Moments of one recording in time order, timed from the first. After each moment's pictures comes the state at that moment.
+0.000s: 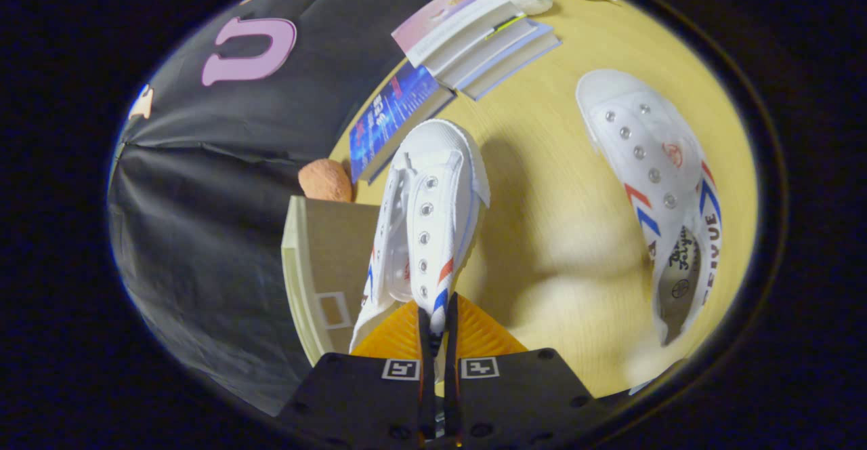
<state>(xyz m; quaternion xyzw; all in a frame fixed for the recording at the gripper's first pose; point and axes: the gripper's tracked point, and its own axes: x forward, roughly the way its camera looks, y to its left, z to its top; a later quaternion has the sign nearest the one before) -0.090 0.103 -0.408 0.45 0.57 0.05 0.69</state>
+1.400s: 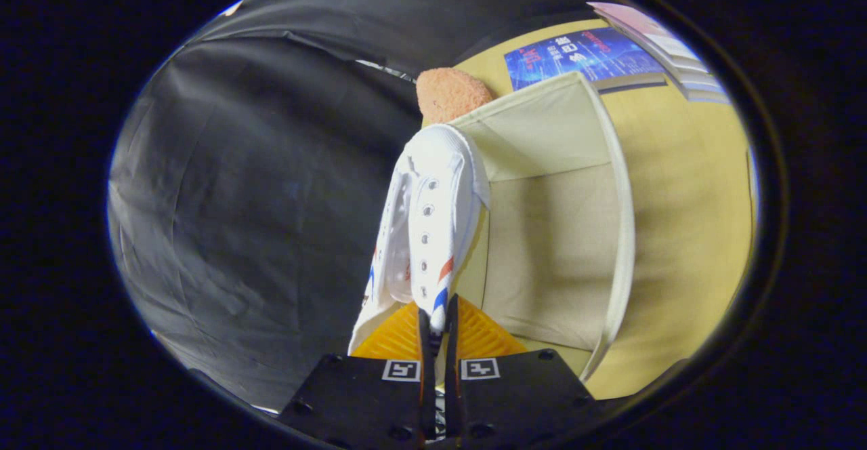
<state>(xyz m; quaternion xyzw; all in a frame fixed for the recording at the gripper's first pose) -0.103 0.321 -0.340 0.34 0.62 0.25 0.66</state>
